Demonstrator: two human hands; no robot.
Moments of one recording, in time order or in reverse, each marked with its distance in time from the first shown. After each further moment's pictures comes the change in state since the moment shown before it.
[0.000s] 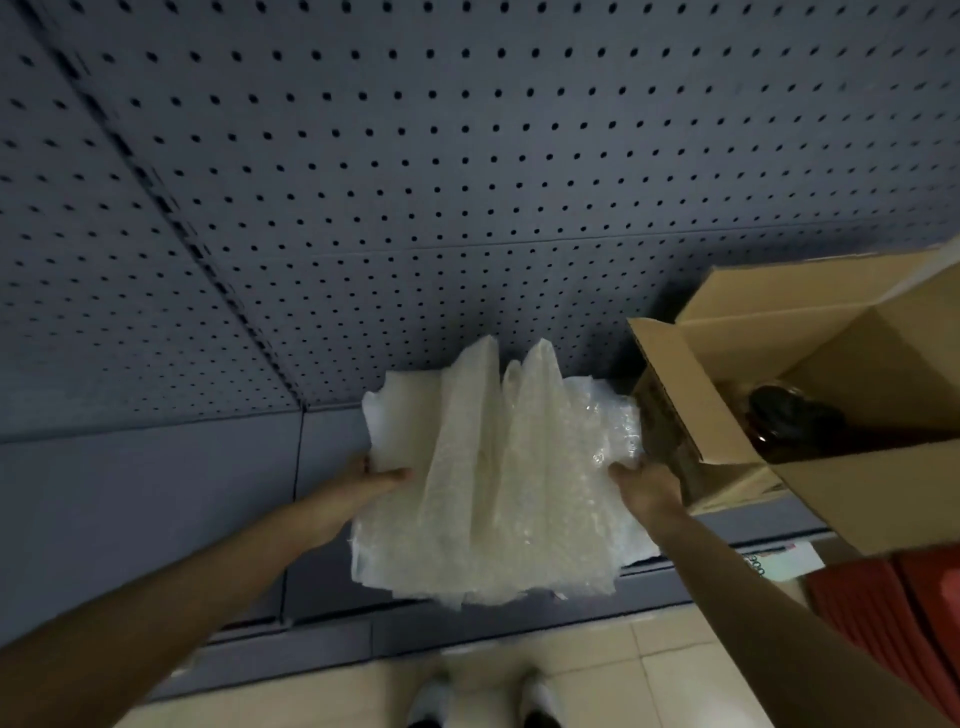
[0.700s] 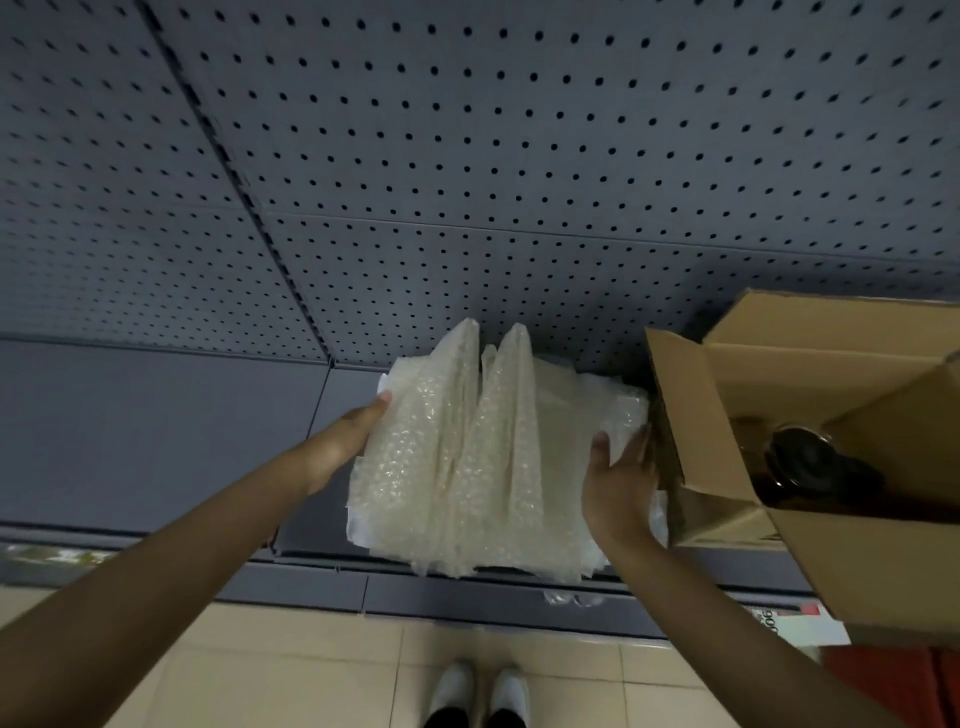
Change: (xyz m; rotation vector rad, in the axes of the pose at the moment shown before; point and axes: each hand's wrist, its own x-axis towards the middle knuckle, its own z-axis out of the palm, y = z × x) left_hand -0.037 0.036 0.025 0.069 0.147 -0.072; right_hand -0.039 -0.025 -0.002 0.080 0.108 -0.364
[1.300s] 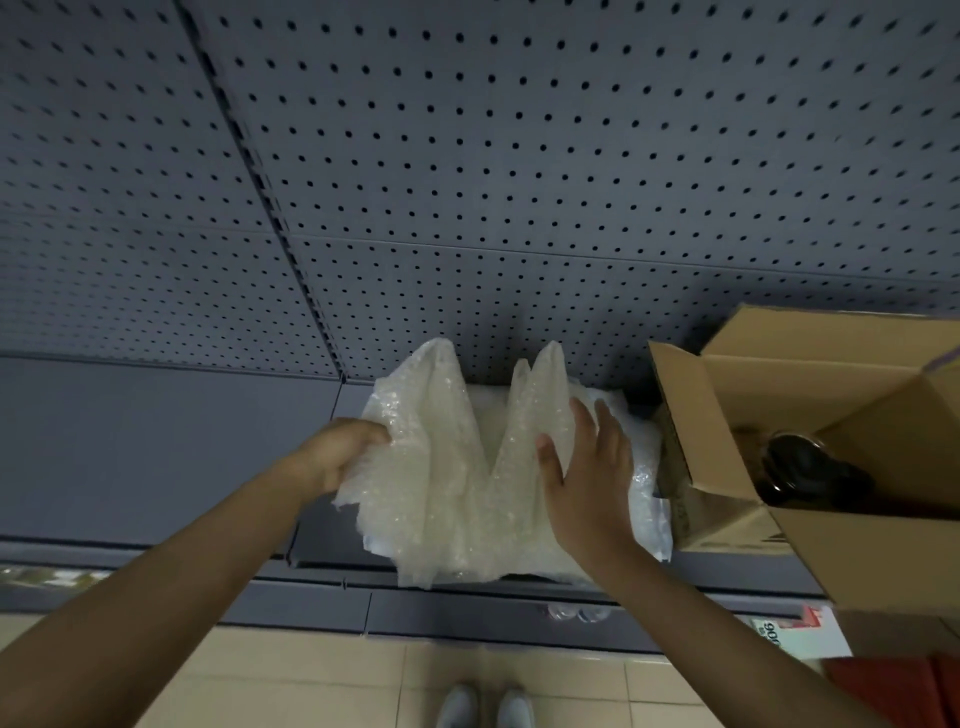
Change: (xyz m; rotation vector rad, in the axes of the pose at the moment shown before) left_hand 0.000 -0.008 -0.026 -0.277 0.159 -0.143; right_hand -0.044 -0.042 -0.005 -0.210 -0.059 -0.443
